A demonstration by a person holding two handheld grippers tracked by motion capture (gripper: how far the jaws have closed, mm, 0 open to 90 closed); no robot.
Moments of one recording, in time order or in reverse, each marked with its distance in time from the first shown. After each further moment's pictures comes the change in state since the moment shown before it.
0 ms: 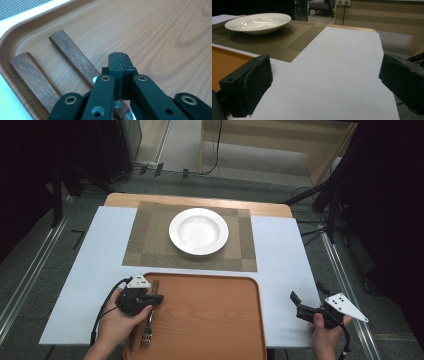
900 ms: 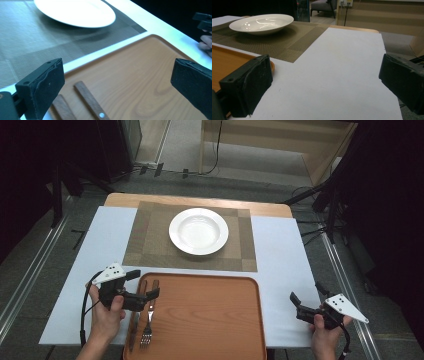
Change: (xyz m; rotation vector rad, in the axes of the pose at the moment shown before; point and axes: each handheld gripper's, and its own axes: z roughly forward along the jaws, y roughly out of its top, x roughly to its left) left arm 0.011 0.011 -0.051 -0.369 -0.011 -0.067; right arm 0.001 0.000 -0.001 -0.007 0.018 0.001
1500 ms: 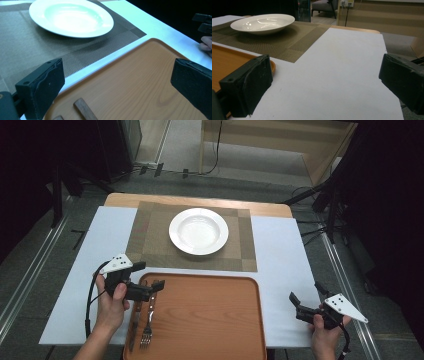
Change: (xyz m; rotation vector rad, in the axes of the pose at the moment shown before) left arm 0.001 0.022 0.018 0.018 -0.033 0.042; right arm 0.001 0.000 0.001 0.000 0.006 -0.006
